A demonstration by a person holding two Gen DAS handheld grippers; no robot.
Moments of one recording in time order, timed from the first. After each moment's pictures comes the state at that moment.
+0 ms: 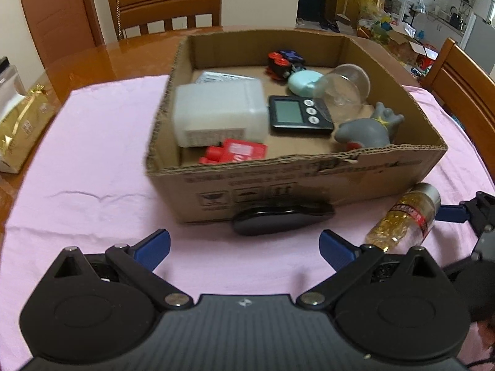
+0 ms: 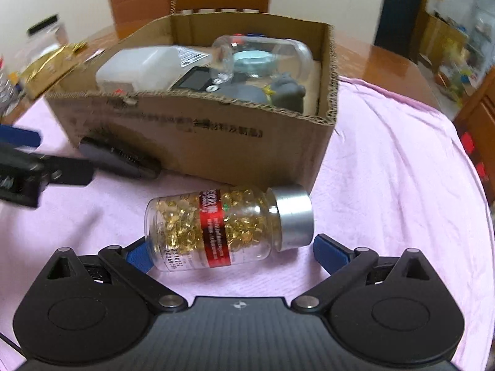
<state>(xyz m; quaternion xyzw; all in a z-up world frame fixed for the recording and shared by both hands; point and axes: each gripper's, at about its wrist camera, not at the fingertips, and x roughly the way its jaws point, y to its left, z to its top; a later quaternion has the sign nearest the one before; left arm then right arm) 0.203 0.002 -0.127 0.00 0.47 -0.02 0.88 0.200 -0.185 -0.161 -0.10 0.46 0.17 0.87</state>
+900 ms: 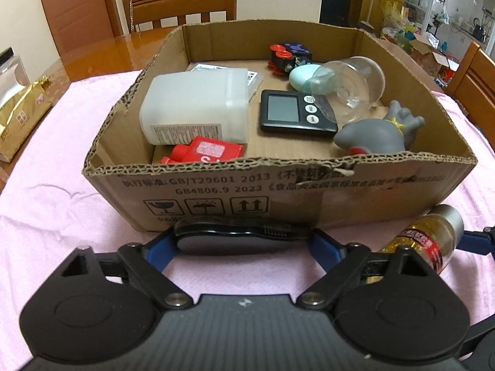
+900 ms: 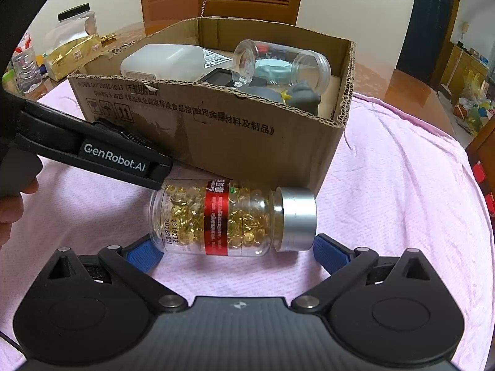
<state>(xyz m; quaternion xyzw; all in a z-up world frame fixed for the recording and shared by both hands) 0.220 -0.029 -0.153 -0.01 0.46 0.03 0.89 0.194 -0.195 -0.161 -0.11 0.44 0.20 0.87</state>
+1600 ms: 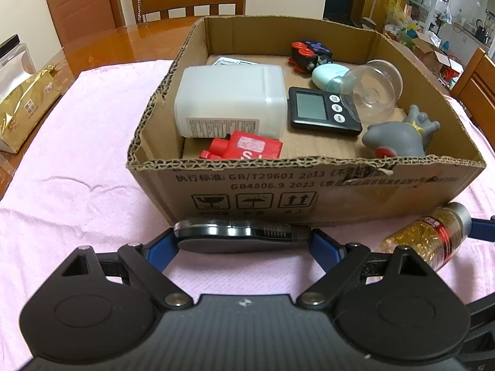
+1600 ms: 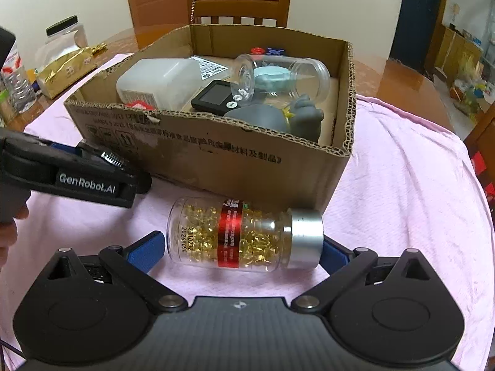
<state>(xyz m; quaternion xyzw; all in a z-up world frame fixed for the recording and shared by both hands) 0.219 -0.002 -0.148 -0.02 0.48 0.03 0.88 0.210 -0.180 -0.147 -0.08 0.45 0.19 0.87</state>
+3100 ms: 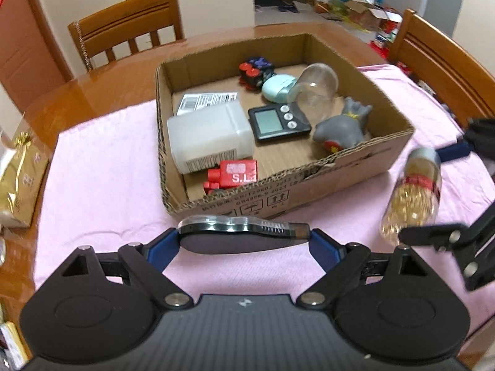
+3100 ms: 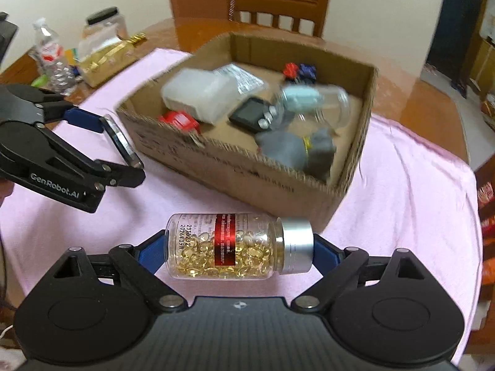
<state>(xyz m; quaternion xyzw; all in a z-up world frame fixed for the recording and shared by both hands) 0.197 0.012 -0.074 0.09 0.48 -0.10 0.87 0.204 -0.187 -0.079 -0.11 0.46 0.28 0.83</state>
